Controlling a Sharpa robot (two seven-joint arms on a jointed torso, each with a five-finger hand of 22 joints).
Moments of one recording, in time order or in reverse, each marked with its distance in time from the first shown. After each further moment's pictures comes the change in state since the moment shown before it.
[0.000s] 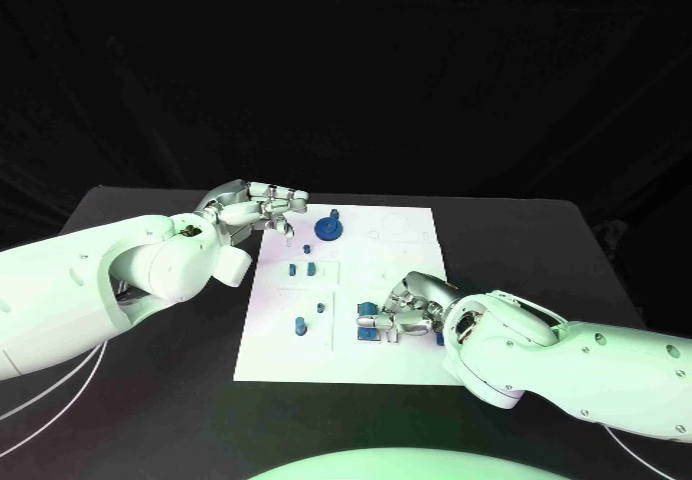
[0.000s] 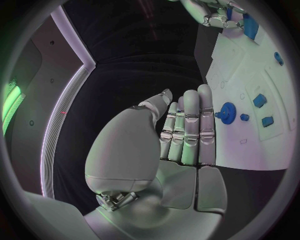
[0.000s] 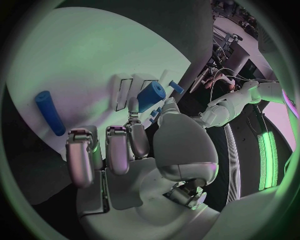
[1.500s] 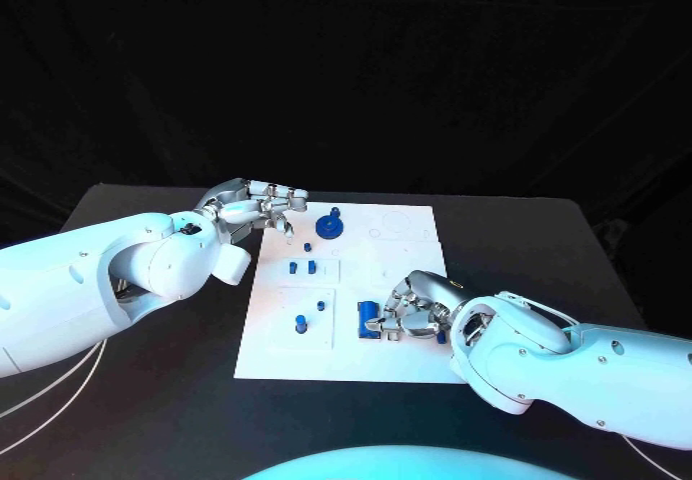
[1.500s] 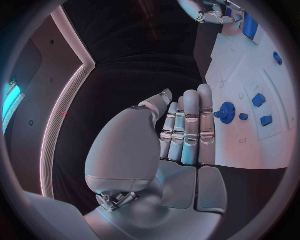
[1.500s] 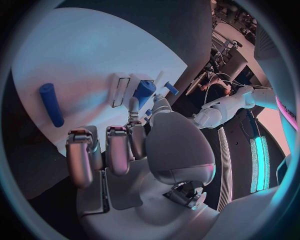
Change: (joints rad) left arm 0.000 -0.003 0.000 -0.001 0.000 0.003 -0.004; left_hand 0.000 0.000 0.000 0.000 0.000 -0.004 0.003 0.000 -0.001 -0.004 -0.004 0.004 0.000 0.000 0.000 0.000 -0.001 0.000 0.007 0.000 0.000 -0.001; right arm -0.006 -0.040 0.000 0.041 -0.065 0.001 0.031; right_hand 0.185 0.075 0.046 -0.039 0.147 0.000 0.000 0.011 0.022 0.016 -0.004 0.008 0.002 0.004 -0.004 0.004 0.000 0.000 0.000 0.000 0.004 -0.001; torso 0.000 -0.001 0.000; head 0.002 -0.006
